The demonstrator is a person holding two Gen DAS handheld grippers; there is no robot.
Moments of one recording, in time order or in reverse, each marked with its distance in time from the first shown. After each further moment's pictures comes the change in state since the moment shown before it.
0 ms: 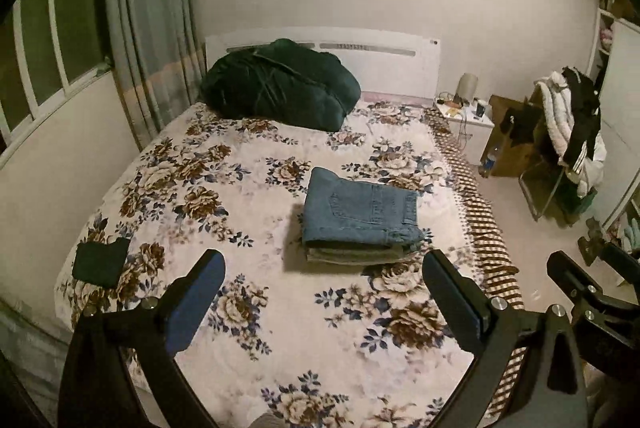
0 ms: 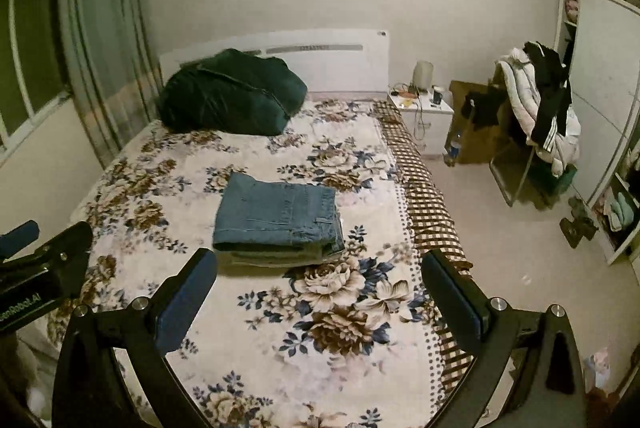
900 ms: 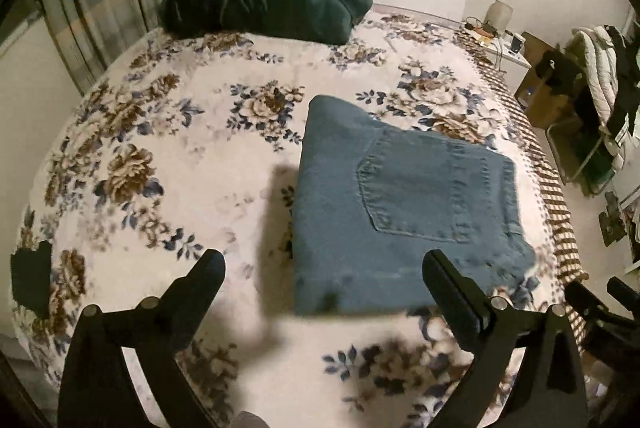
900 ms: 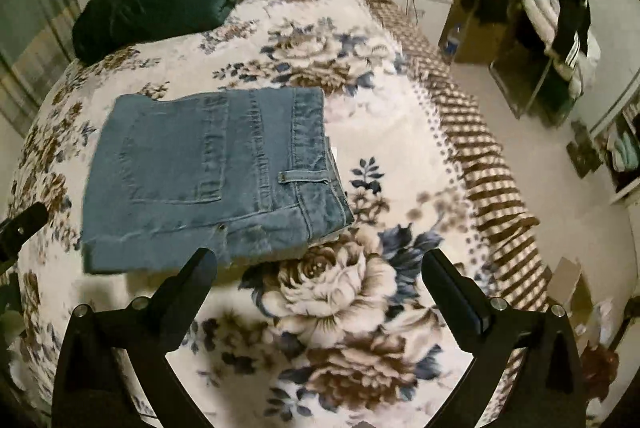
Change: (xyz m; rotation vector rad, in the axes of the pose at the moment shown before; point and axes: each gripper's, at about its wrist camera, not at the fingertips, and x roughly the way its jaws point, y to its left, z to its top) left arm 0.380 0.025 0.022 0.008 0.289 -0.040; right arm 0.469 -0.007 -0.018 0.101 0.393 -0.119
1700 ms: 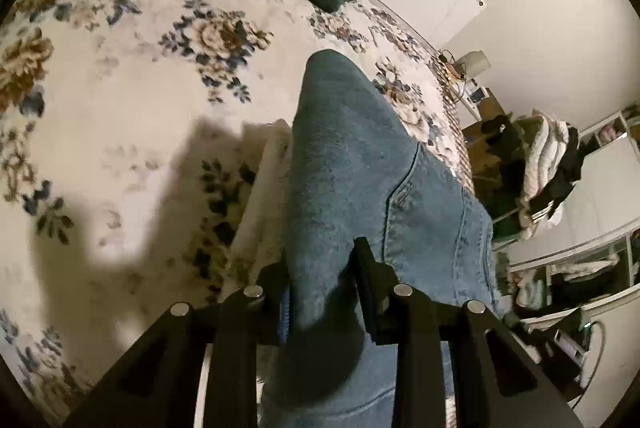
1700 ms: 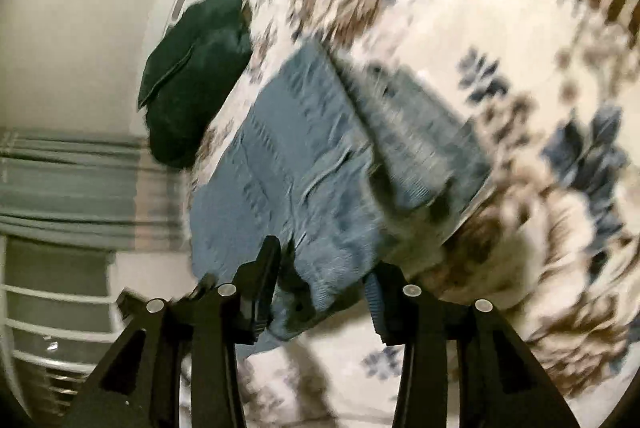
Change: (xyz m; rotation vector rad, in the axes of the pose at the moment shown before) left arm 0.146 0.066 0.019 -0.308 0.101 -0.429; right arm 0.161 -0.069 0.006 0.614 0.130 0.663
